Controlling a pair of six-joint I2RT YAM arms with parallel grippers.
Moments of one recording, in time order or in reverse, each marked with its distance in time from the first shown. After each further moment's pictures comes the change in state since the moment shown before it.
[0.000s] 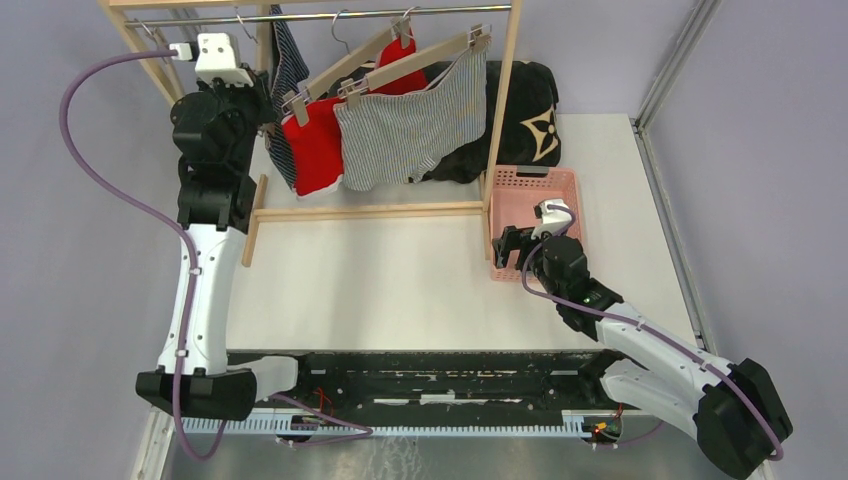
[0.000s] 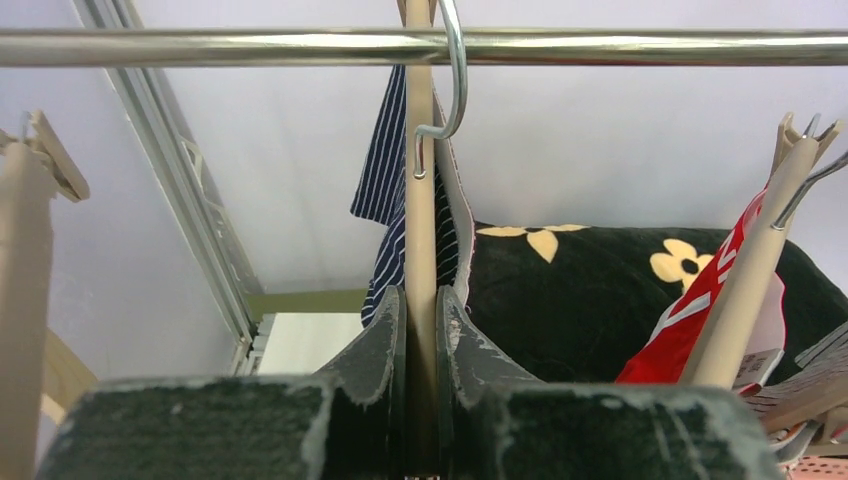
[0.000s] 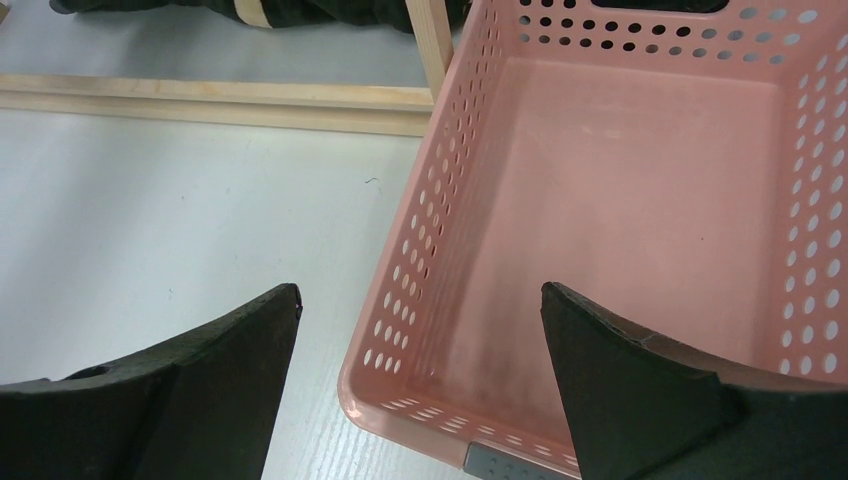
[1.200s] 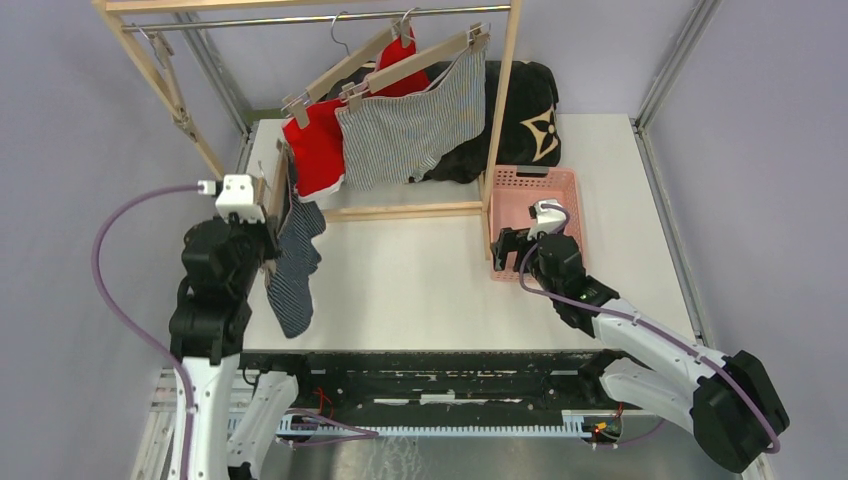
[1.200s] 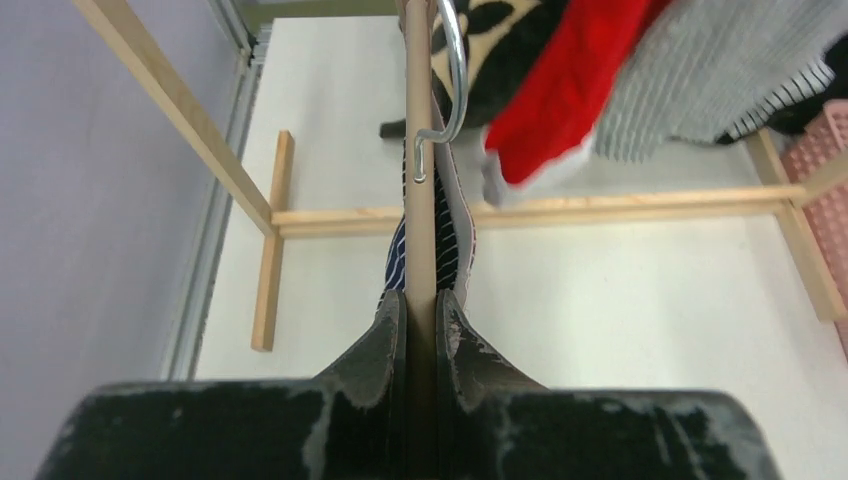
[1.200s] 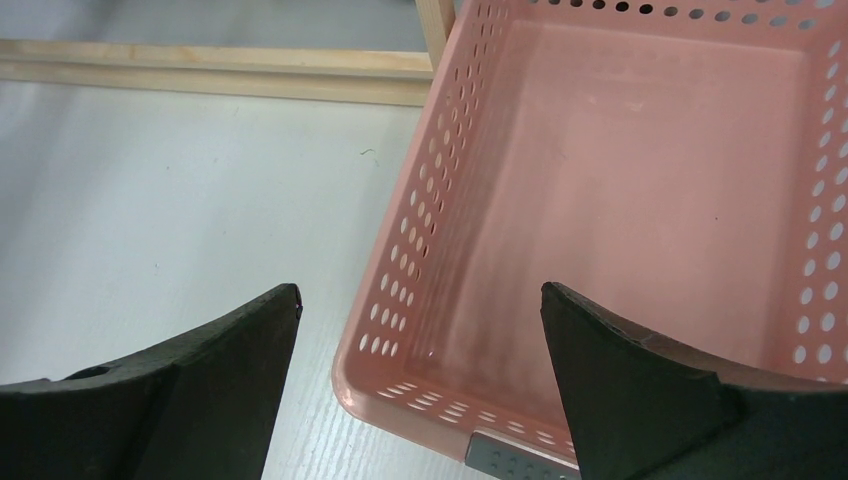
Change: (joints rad) left arm 0.000 -0.564 -0.480 -0.496 -0.018 0.019; right arm 0.000 0.037 0.007 -0.022 -0.014 0.002
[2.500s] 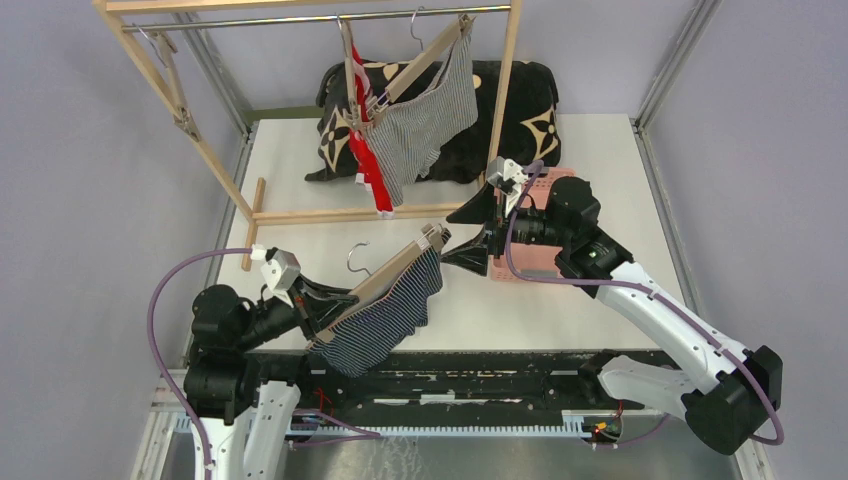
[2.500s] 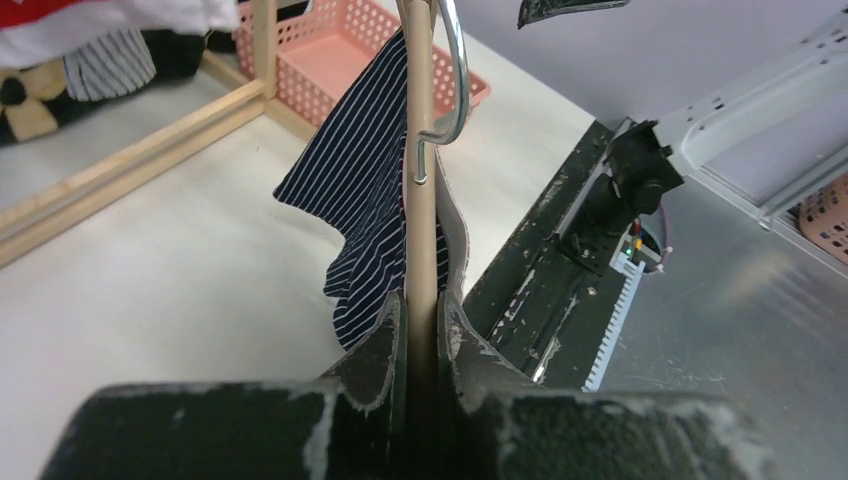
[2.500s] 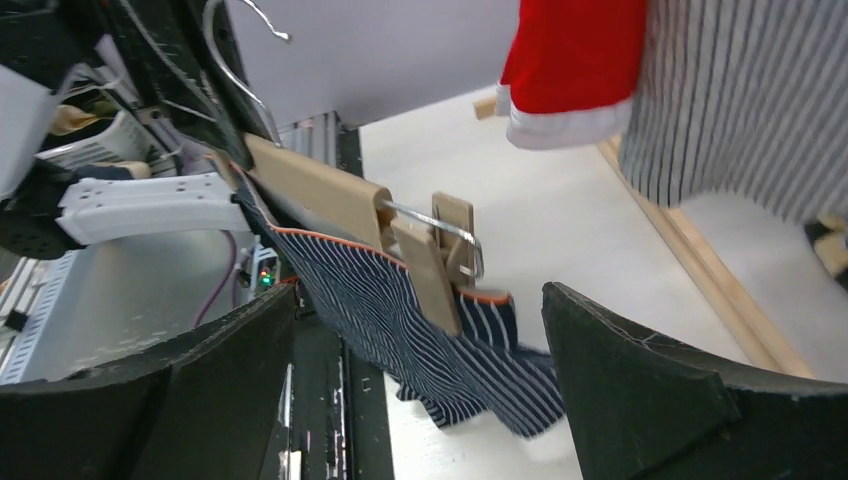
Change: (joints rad) left arm 0.000 -0.414 -0.294 -0.060 0.995 -0.165; right arm 0.000 0.090 0.474 -0.094 -1.049 -0.115
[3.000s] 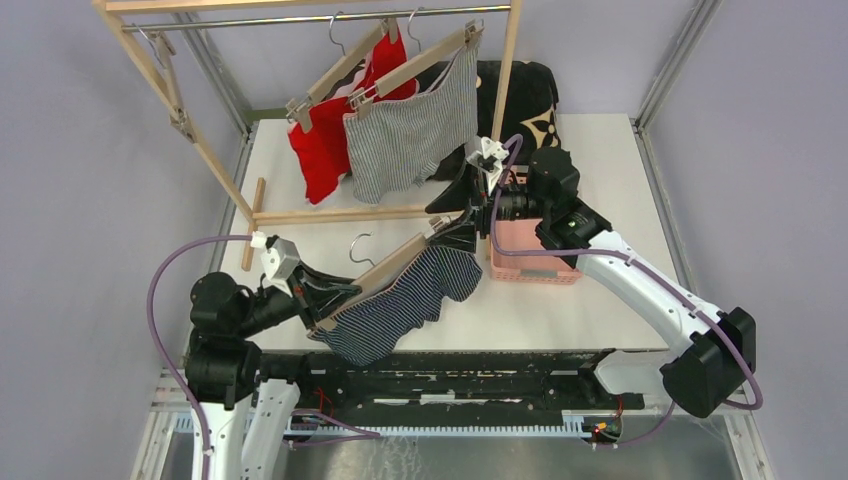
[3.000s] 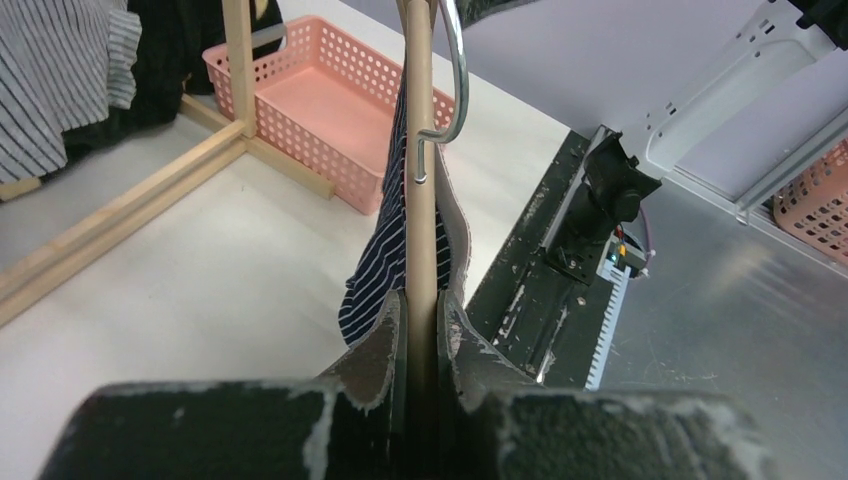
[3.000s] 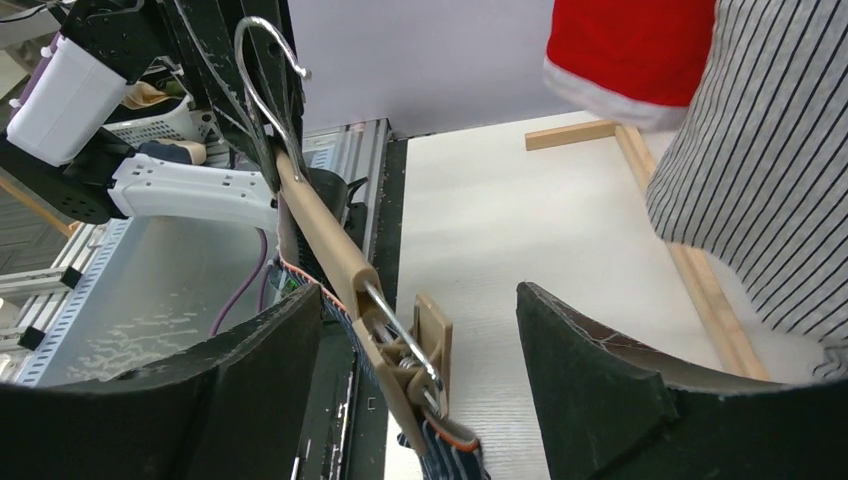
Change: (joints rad) left arm 0.000 0.074 0.005 0.158 0.095 -0.032; right arm 0.003 0.205 0.209 0.051 -0.212 -0.013
